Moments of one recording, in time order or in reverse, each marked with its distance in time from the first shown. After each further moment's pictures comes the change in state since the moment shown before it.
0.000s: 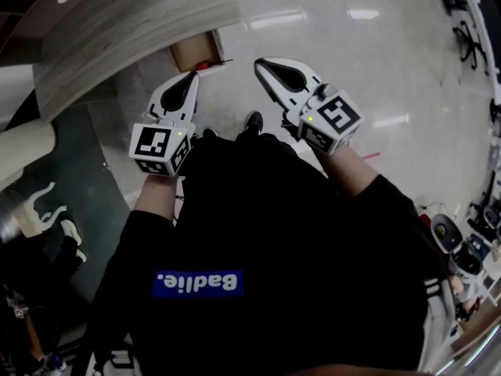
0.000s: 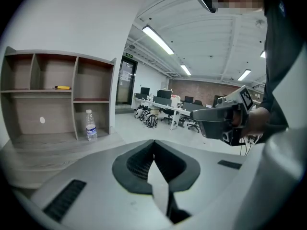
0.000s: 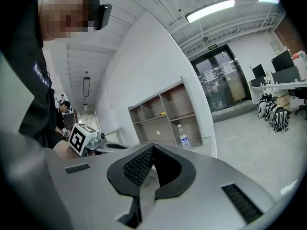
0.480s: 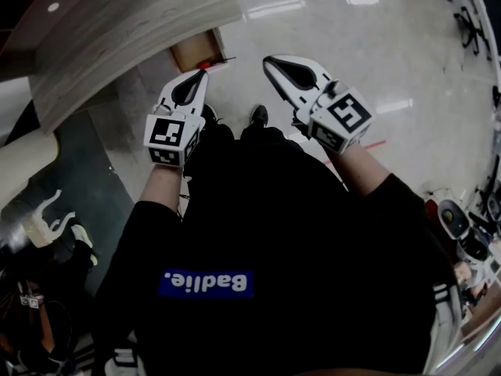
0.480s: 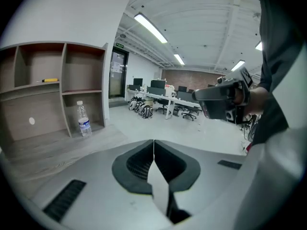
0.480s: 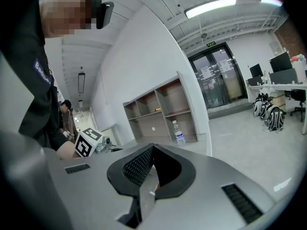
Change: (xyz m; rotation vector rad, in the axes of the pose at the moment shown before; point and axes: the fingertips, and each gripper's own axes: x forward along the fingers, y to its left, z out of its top) left arm 0.035 0.028 -0.040 0.073 0.116 -0.063; right arm 0.018 -0.015 -0.011 0.003 0.054 -0.054
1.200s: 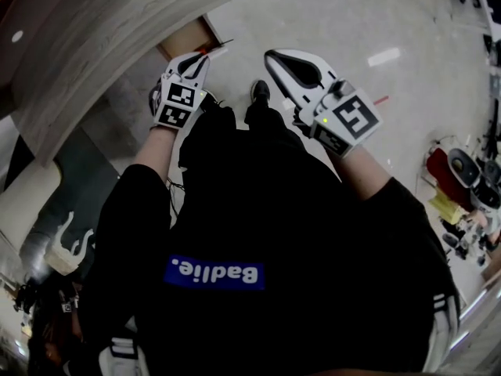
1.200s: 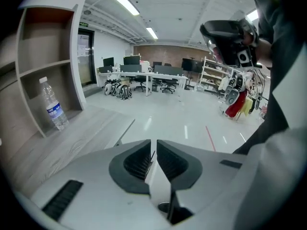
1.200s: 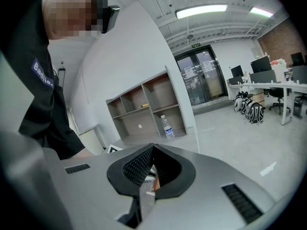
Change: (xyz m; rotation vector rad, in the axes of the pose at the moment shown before) left arm 0.096 0.046 -0.130 0.273 0.289 -0.258; right arm 0.027 -0.004 -0.028 0.077 0.017 -0.212
